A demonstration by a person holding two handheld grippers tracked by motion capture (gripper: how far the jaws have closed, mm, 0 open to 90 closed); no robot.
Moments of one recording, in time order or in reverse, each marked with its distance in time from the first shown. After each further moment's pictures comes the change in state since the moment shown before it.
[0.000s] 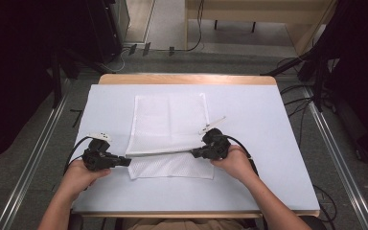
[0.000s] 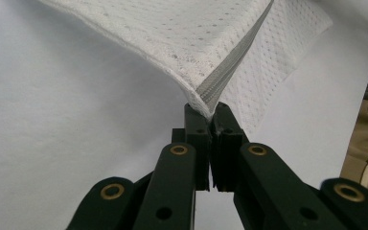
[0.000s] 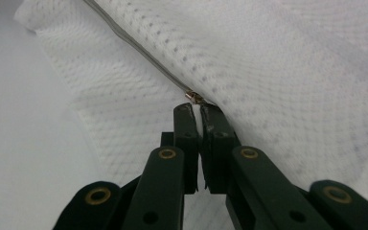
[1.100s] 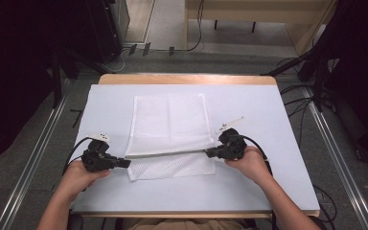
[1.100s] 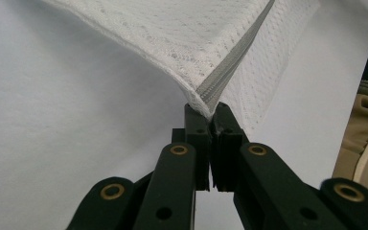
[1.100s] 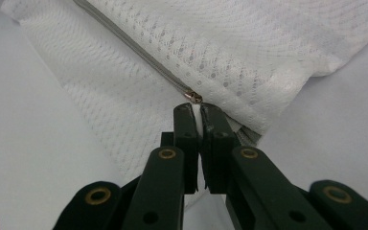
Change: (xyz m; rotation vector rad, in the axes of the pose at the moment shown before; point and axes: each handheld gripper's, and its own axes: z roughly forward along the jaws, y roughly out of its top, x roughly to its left) left arm 0.002 -0.003 0.000 0.008 -0.028 -0.007; right arm -0.021 -0.026 -0.029 -0.018 -0.018 0.041
